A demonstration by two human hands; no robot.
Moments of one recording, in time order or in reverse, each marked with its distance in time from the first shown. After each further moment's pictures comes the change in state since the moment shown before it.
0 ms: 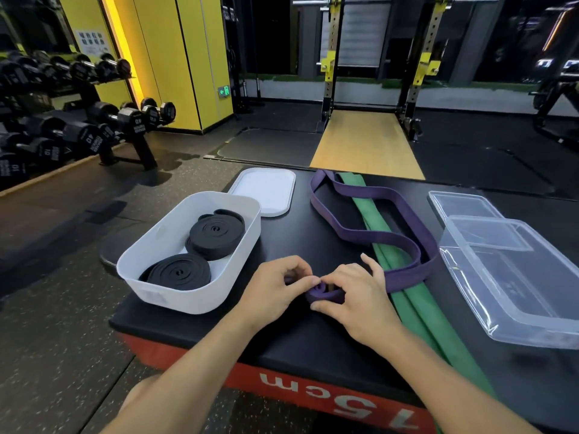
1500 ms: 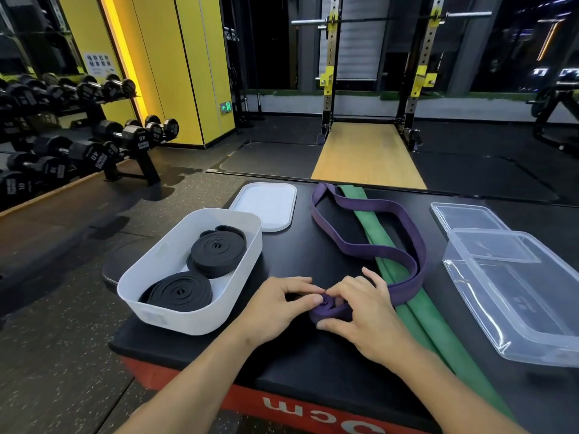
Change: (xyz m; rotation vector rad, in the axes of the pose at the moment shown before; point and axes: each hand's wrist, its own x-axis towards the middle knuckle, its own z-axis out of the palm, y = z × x) left_hand 0.007 -0.003 -0.005 -0.108 -0.111 -0.065; right_hand 0.006 0.005 -0.008 0.030 -0.078 -0.003
